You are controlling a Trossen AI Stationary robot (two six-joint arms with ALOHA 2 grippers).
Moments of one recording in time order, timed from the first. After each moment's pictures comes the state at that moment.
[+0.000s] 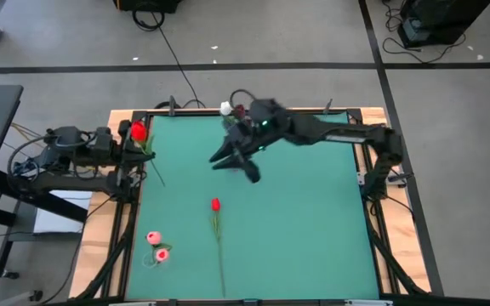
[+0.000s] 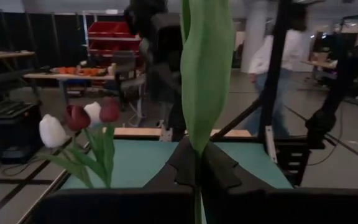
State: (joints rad) left arm 0.06 0.34 0.85 -0.46 0.06 -0.03; right arm -0.13 1.80 1.79 -0.25 -0.57 0.01
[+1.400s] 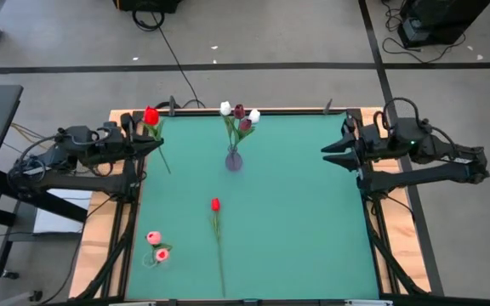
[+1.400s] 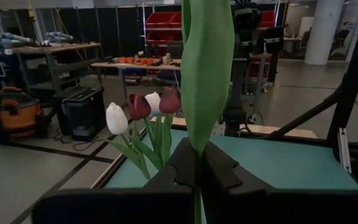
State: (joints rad) left arm 0.06 0.42 0.84 -0.43 -0.19 -0.01; right arm -0.05 0.61 0.89 -0.30 -0.13 0.15
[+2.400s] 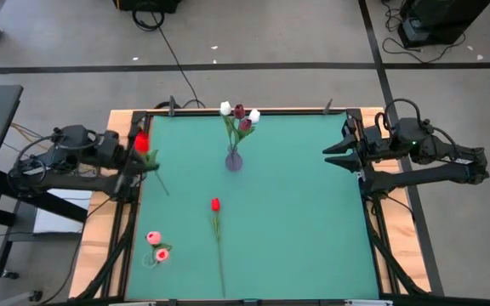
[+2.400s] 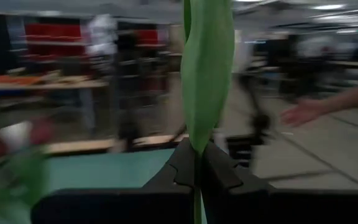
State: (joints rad) left arm 0.06 0.41 0.84 -0.36 0.28 -0.05; right arm -0.05 0.60 0.89 -0.30 -0.15 0.13
